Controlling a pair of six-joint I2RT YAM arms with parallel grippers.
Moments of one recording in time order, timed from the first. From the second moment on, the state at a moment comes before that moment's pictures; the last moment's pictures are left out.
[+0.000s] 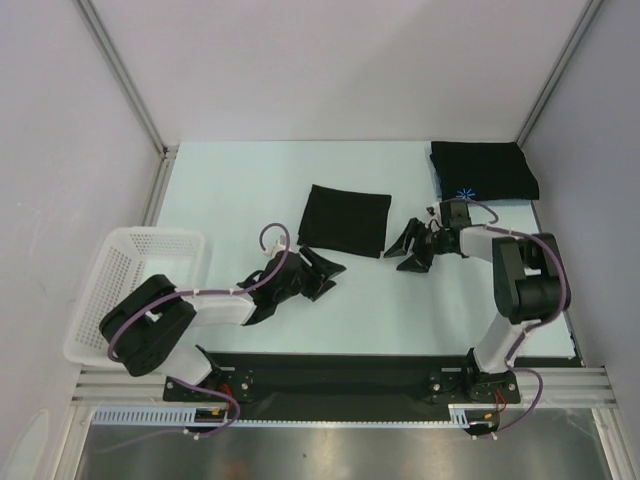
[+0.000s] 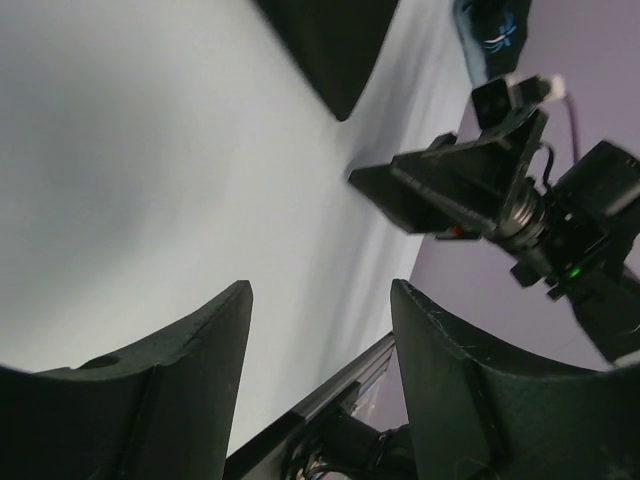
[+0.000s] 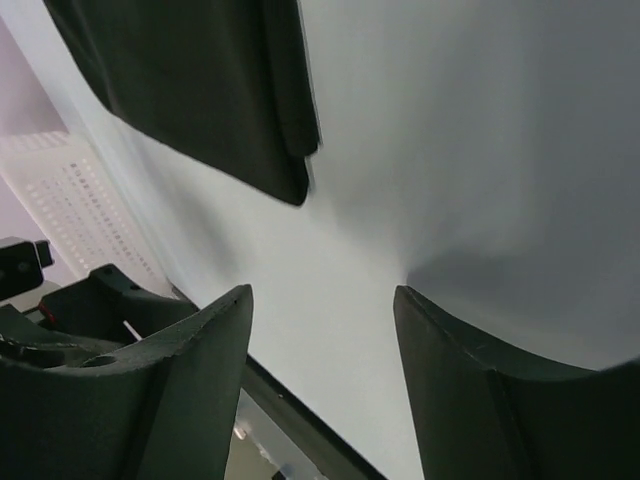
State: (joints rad) left arm -0.79 1.47 0.51 0.47 -0.03 -1.47; right arm 0.09 1.72 0.86 -0.18 -0.68 0.65
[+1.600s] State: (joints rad) left arm -0.91 1.95 0.89 0.38 -0.31 -1.93; right arm 0.02 1.38 1.00 -0.61 -0.31 0.48
